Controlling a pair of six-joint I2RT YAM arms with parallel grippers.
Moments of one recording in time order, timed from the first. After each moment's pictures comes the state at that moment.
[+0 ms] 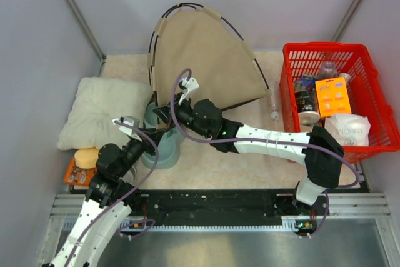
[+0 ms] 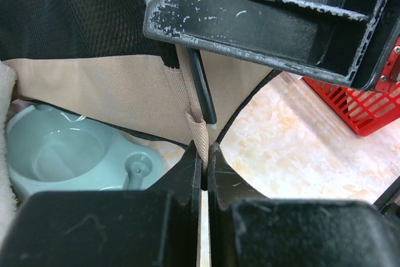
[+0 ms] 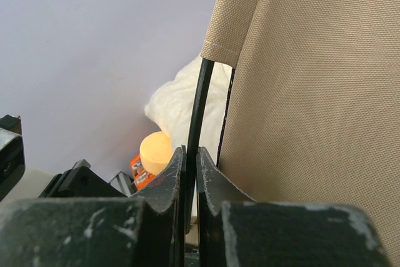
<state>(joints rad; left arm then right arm) -0.39 0.24 0.41 -0.16 0.22 -0.27 1.14 1.66 1.27 0.45 0.19 0.51</state>
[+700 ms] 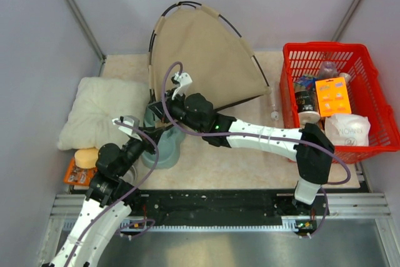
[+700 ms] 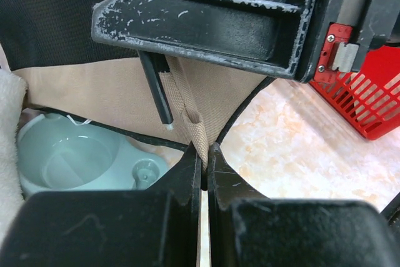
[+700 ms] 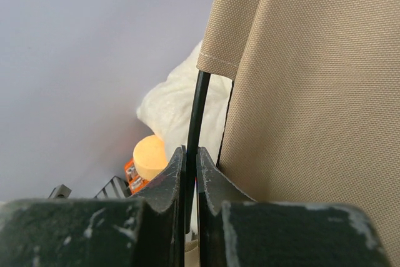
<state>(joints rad) -0.39 0.25 0.40 -0.13 0.21 -0.25 1.13 1.74 1.40 0.35 0.19 0.52</state>
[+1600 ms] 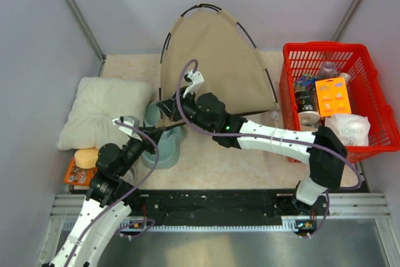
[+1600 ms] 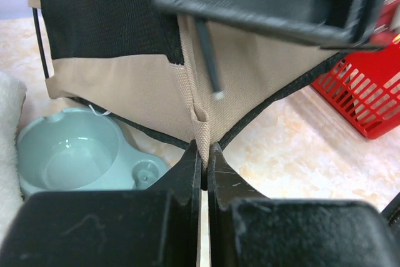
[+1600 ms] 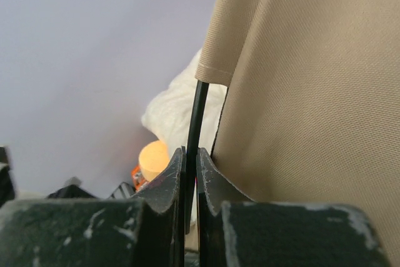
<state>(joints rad) -0.39 0.25 0.40 -0.14 0.21 -0.24 1.10 1.68 1.32 0.39 0.20 0.56</state>
